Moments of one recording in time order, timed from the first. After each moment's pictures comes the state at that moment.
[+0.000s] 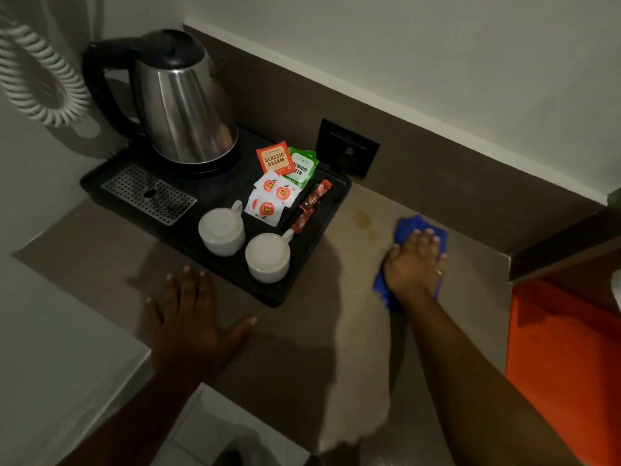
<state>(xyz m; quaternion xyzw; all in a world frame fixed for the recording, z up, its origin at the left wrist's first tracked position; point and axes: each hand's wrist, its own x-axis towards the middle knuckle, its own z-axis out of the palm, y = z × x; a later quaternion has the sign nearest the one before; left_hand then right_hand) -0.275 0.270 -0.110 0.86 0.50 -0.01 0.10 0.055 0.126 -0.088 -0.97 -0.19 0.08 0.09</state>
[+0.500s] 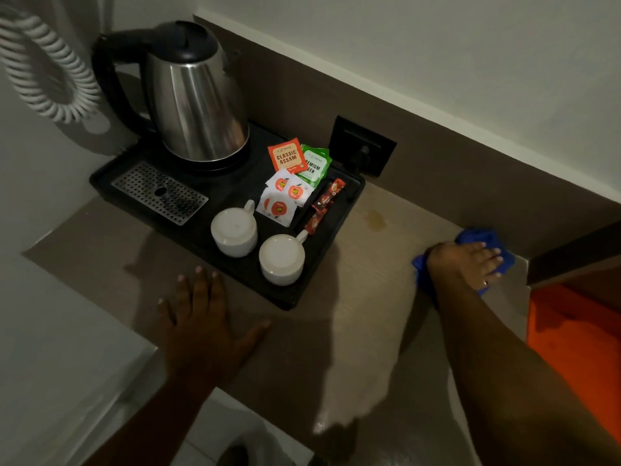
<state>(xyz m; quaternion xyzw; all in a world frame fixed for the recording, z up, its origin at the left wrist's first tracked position) -0.275 0.270 -0.102 0.86 0.50 -0.05 0.11 0.099 0.130 -0.074 -0.99 0.06 0.10 0.10</state>
